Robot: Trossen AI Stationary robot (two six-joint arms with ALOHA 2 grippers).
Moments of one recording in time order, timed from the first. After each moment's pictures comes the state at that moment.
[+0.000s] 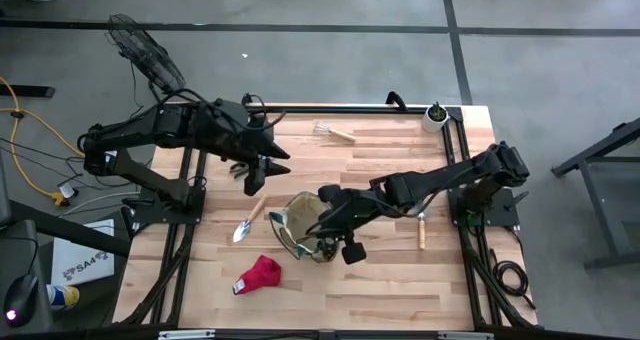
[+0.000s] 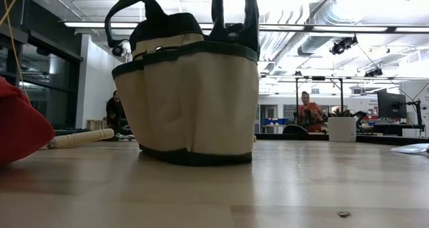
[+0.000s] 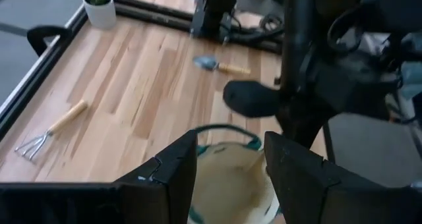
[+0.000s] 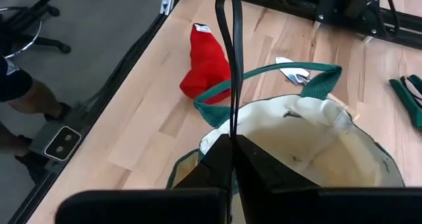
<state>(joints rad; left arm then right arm) -0.01 1.30 1.71 -0.96 0.01 -0.25 0.26 1.72 1.54 -0.52 -0.08 -0.07</state>
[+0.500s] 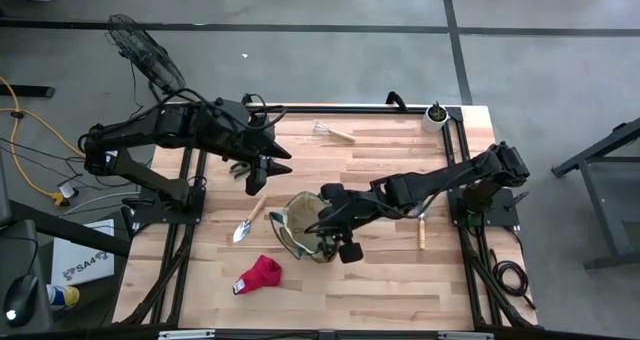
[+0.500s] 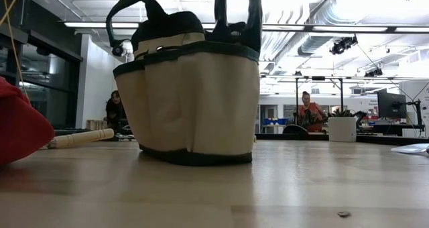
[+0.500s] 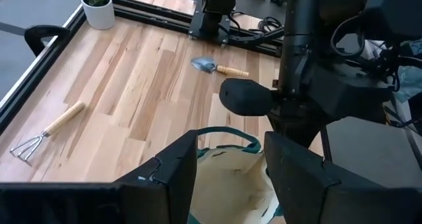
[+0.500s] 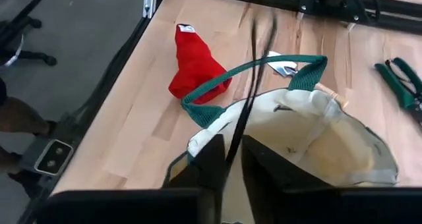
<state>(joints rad) -0.01 1.30 1.71 -0.95 0.02 -0.26 0.27 1.72 1.54 -0.52 -0.02 0.02</state>
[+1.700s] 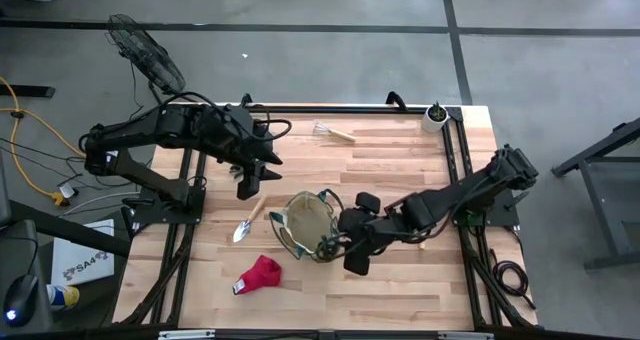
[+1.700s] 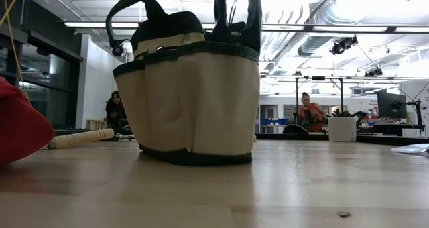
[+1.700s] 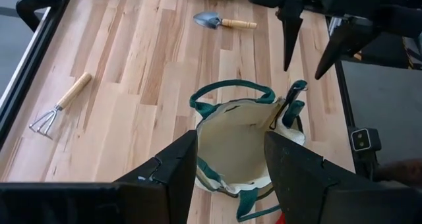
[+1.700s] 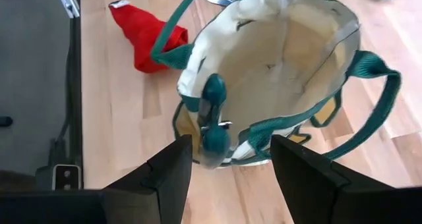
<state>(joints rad) -0.01 1.31 1.71 -1.11 0.04 -0.14 0.44 1.68 1.54 -0.76 0.30 0.61</state>
